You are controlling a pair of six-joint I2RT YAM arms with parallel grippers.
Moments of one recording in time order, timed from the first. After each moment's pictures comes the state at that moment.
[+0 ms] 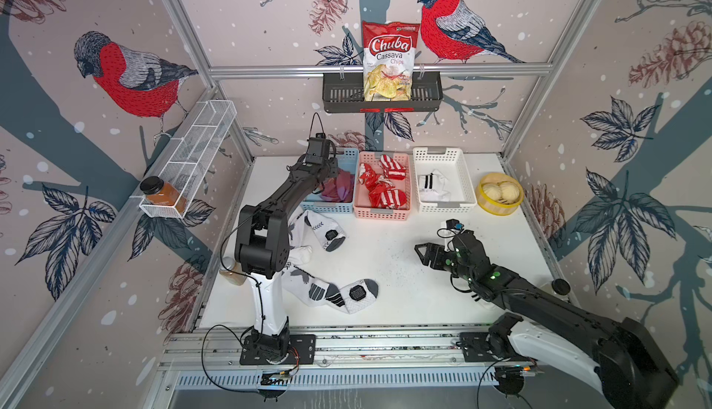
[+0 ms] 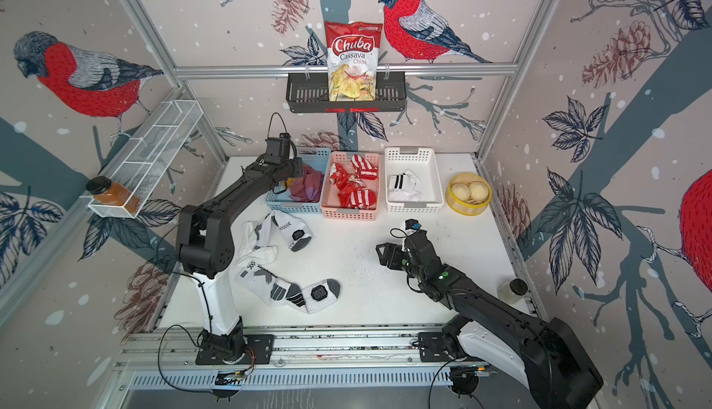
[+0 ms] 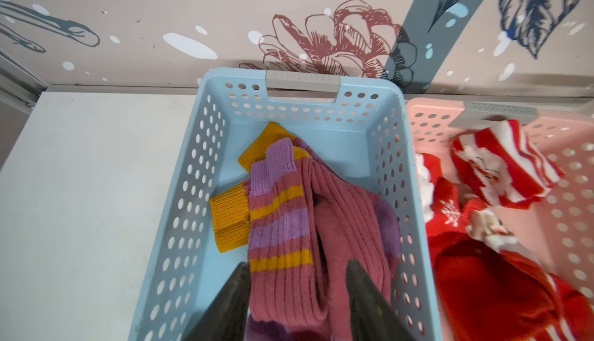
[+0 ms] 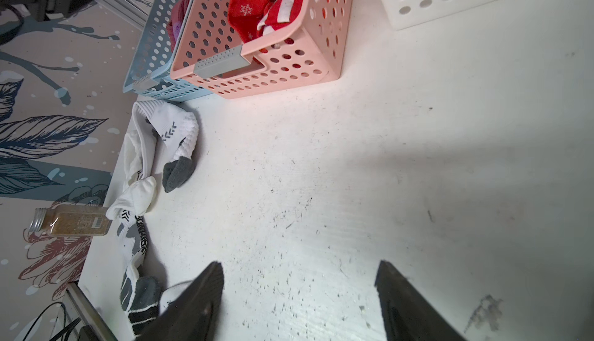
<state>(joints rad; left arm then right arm) -0.25 1.93 1.60 -0.34 -0.11 -0.19 0.65 0.98 0.37 0.01 -0.07 0.68</state>
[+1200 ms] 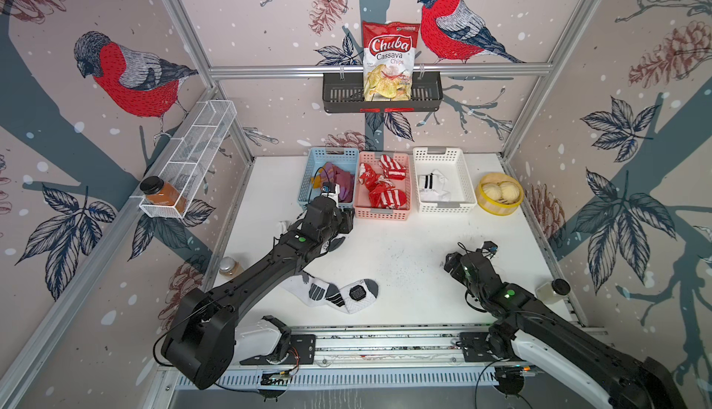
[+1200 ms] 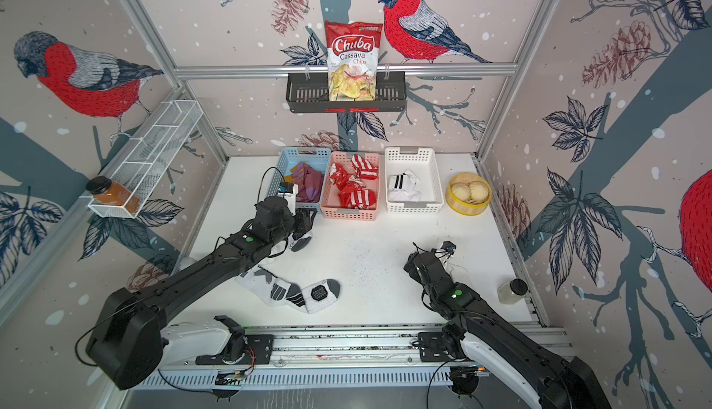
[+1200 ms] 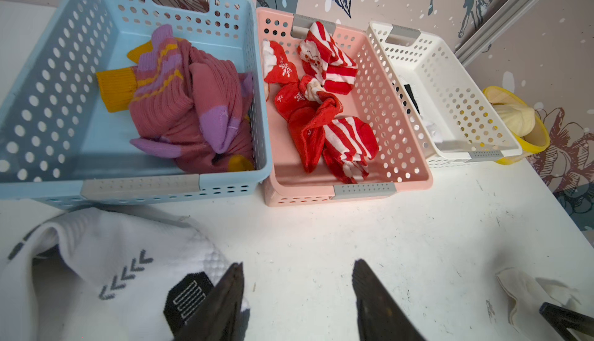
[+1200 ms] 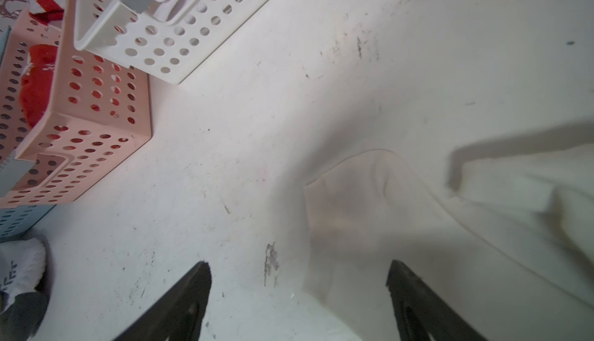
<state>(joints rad) -0.52 1.25 0.75 -0.05 -0.06 -0.39 0.62 0.73 0.22 -0.31 0.35 1.02</state>
